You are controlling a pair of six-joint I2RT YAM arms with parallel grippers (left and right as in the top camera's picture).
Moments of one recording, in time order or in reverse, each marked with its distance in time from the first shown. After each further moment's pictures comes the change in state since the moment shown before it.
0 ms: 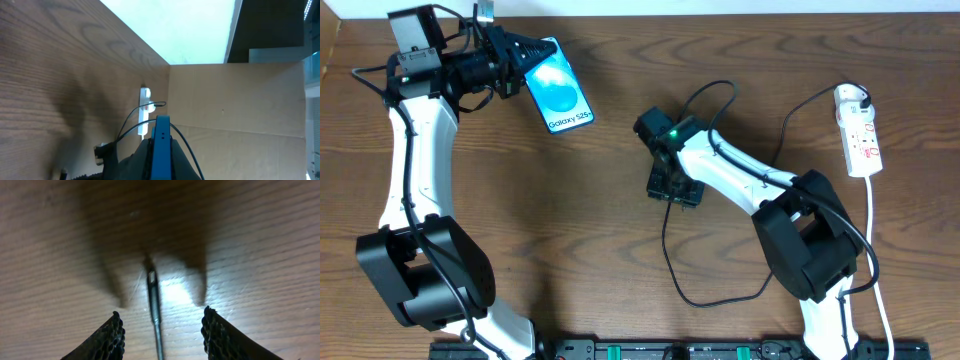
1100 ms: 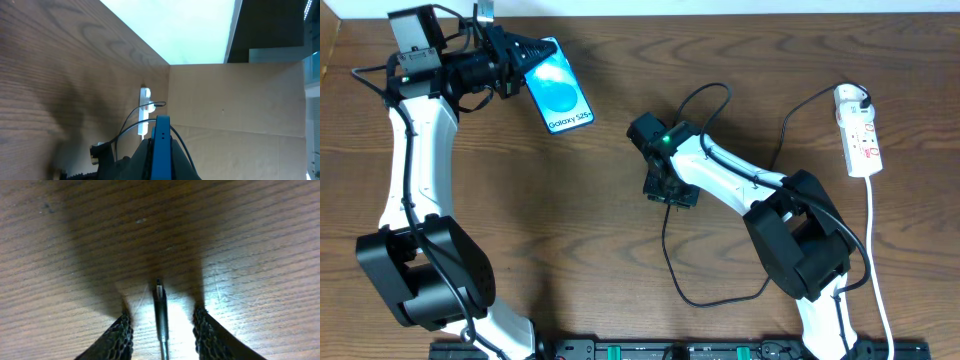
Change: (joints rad) left arm 0.000 0.000 0.000 0.000 0.000 0.000; right arm 0.018 0.027 -0.003 0.031 0.044 0.026
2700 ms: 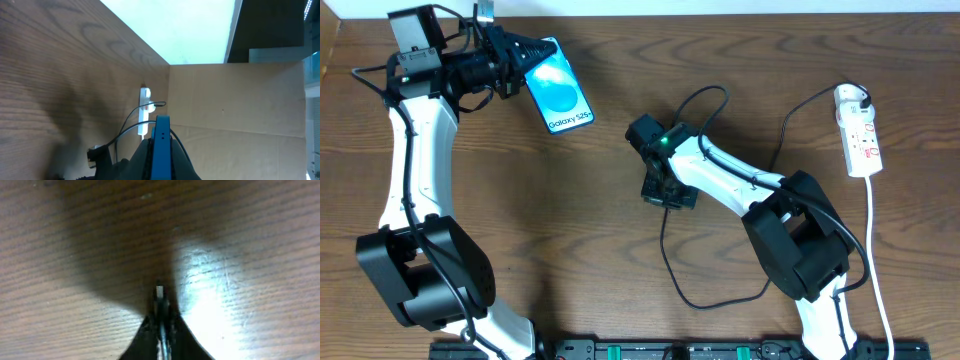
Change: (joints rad) left arm 0.000 0.000 0.000 -0.002 0.000 0.000; right arm 0.010 0.001 0.002 -0.013 -0.036 0.002
